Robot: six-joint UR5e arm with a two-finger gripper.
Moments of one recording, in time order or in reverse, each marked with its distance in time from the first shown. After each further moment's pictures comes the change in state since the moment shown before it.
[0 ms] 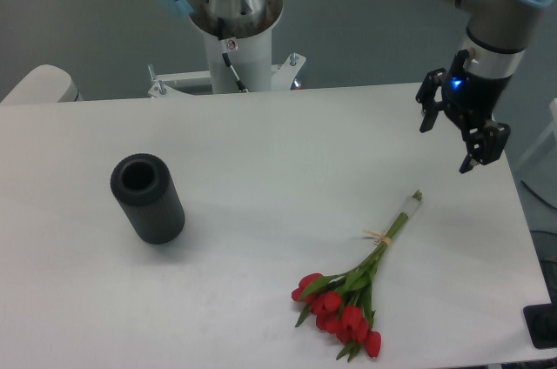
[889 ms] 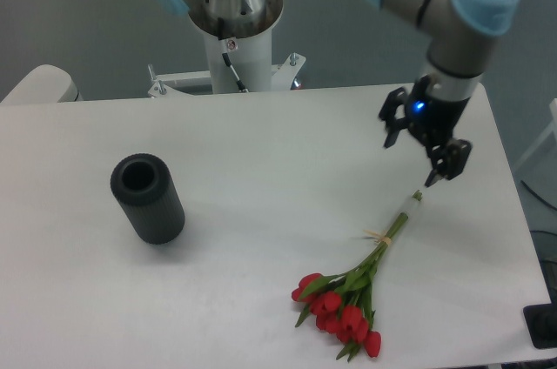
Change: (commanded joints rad) arm -0.109 0.026 -0.259 0.270 0.008 -0.401
